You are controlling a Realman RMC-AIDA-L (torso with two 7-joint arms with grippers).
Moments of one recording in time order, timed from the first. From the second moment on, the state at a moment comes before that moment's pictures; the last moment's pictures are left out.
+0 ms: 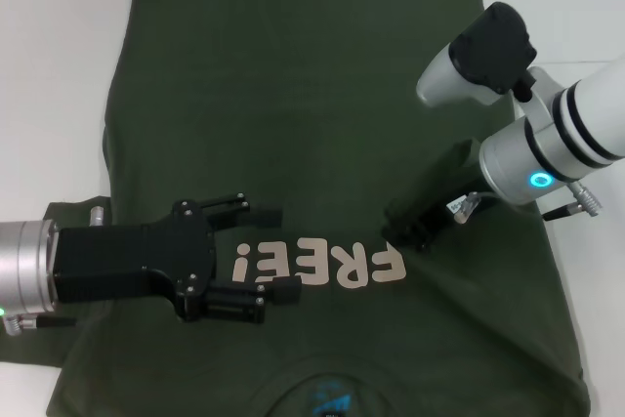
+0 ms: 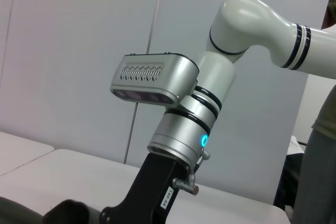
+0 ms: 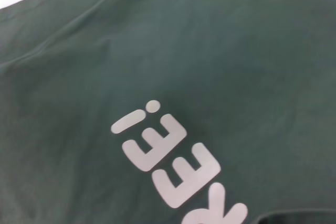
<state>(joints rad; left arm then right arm) -0.55 -2.12 0.62 0.70 2.01 1.85 -1.32 0.76 2.10 -1.30 -0.98 -2.45 -1.32 2.35</state>
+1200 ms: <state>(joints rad) -0.55 -2.12 0.62 0.70 2.01 1.85 -1.31 0.78 2.09 -1.25 -0.91 -2.53 -1.26 2.36</state>
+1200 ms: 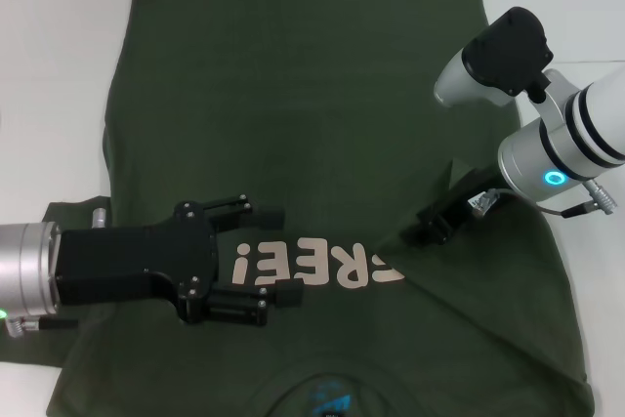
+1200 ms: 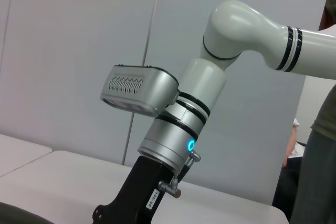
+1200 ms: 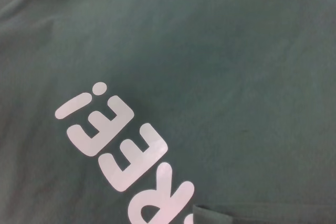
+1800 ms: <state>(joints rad) -0.55 -2.12 0.62 0.70 2.01 1.86 -1.31 0.80 2.10 -1.27 -0.84 -2.53 -1.21 2.36</state>
